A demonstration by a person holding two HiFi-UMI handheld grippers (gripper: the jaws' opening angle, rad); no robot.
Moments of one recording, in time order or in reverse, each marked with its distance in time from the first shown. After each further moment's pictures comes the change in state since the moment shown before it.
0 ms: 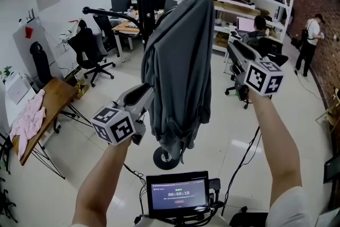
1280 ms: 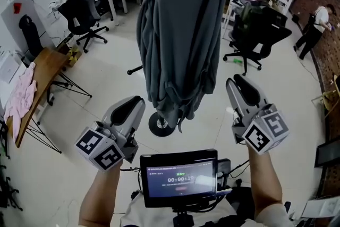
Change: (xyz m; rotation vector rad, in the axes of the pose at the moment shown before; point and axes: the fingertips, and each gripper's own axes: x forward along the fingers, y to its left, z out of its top) left arm -0.103 -0.049 -0.075 -0.135 0.065 0.025; right arm -0.141 0.125 -0.113 0.050 0.153 0.041
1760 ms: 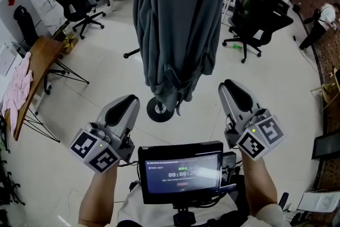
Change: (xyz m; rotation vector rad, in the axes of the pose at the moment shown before) left arm -0.027 -0.006 -0.025 -0.033 0.030 0.026; right arm -0.019 0.040 -0.044 0.090 0.071 0.061
